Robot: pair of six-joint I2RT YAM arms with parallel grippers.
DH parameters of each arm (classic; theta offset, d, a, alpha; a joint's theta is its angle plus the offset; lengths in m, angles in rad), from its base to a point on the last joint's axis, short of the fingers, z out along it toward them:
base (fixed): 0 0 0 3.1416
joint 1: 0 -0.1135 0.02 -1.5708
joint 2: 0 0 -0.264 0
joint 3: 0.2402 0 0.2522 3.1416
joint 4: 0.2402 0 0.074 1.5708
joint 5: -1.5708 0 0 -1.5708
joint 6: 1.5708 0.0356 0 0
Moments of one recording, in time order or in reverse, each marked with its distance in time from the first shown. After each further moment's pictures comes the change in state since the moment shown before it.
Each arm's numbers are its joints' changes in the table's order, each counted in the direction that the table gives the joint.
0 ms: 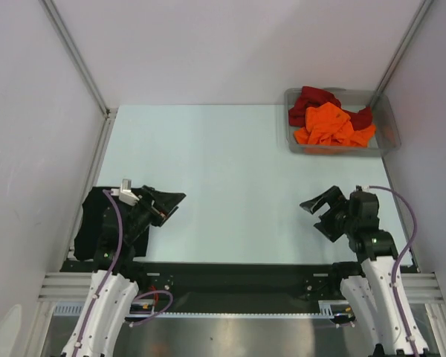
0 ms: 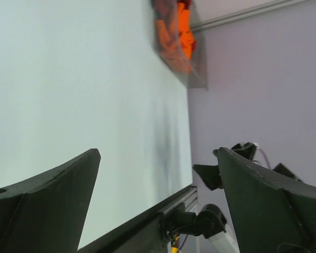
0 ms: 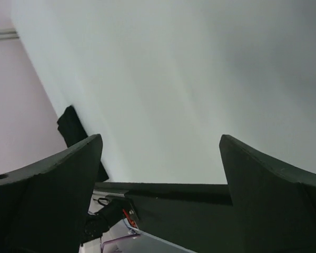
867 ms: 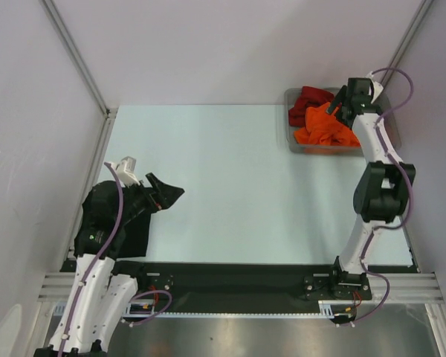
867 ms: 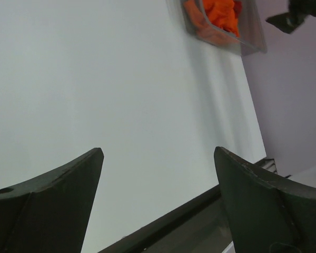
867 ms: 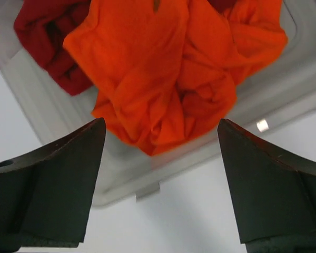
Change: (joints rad) left arm -0.006 -0.235 0.373 0.335 0.004 0.510; right arm 0.112 -1.390 1.209 -0.195 -0.567 -0.463
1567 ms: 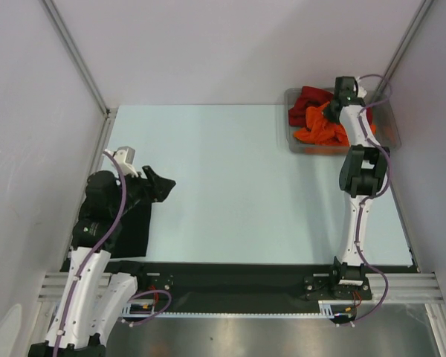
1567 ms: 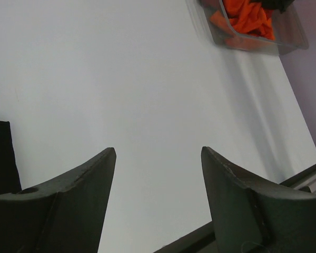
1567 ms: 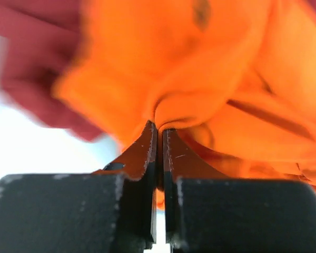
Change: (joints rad) left arm 0.001 -0.081 0.137 0.039 0.068 0.233; right arm 0.004 -0.539 0.489 0.094 0.080 0.160
